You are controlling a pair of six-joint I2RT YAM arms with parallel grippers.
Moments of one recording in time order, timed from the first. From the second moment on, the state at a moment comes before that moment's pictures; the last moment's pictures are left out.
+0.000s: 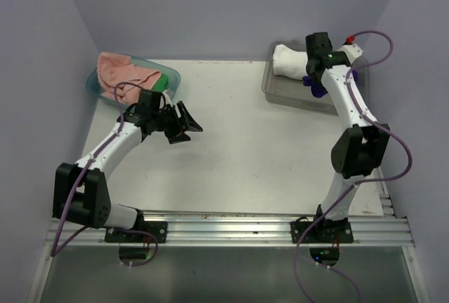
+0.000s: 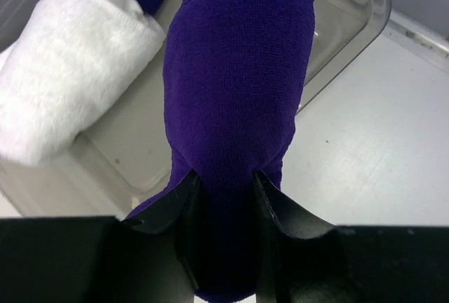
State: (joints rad) left arm -0.23 1.40 0.97 -0.45 0.52 -0.75; right arm 0.15 1.84 1.86 -0.98 0.74 0.94
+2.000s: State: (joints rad) left arm -0.27 1.46 1.06 -0.50 0.52 -0.83; right arm -0.09 2.54 2.29 -0.71 0.79 1.37
